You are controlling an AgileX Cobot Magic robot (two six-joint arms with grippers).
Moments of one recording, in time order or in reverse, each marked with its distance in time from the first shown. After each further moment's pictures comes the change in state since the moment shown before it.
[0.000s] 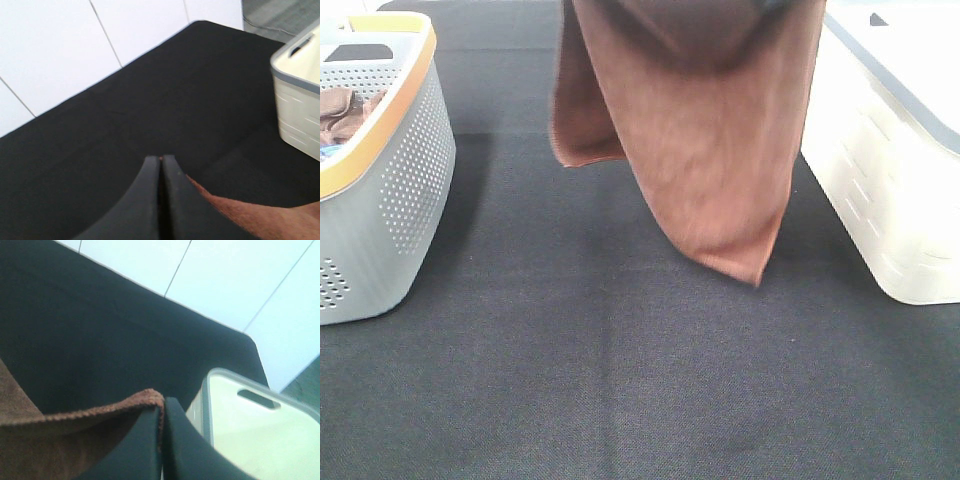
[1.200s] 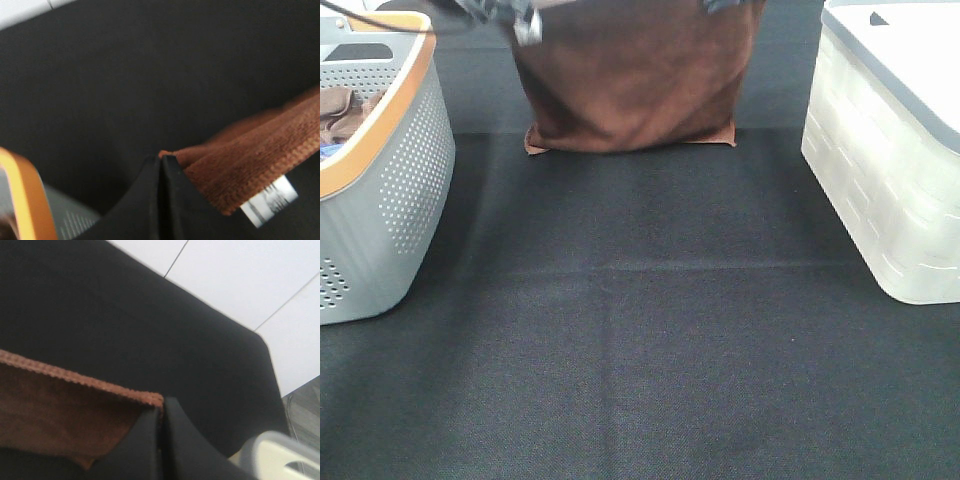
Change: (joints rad) left arm 0.253 0.374 0.000 -0.067 -0.088 -0.003; right arm -0.286 0.665 -0.529 -0.019 0.226 -0.151
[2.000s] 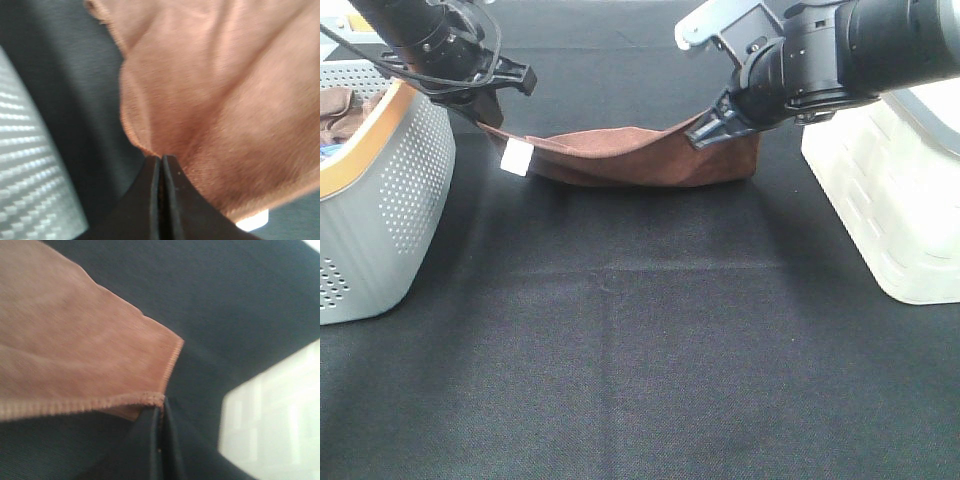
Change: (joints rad) left arm 0.000 0.000 0.000 -0.338 0.488 0.080; right arm 0.113 -0.112 0.382 0.017 -0.026 0.183
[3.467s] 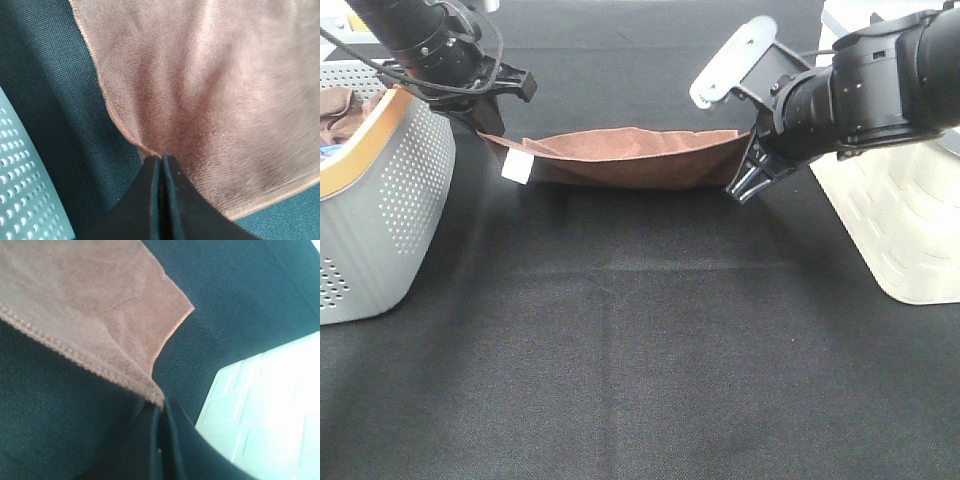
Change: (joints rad) left arm 0.000 0.000 0.000 -0.028 0.062 0.029; right arm 0.014 -0.136 0.203 -0.001 -0.006 -0.254
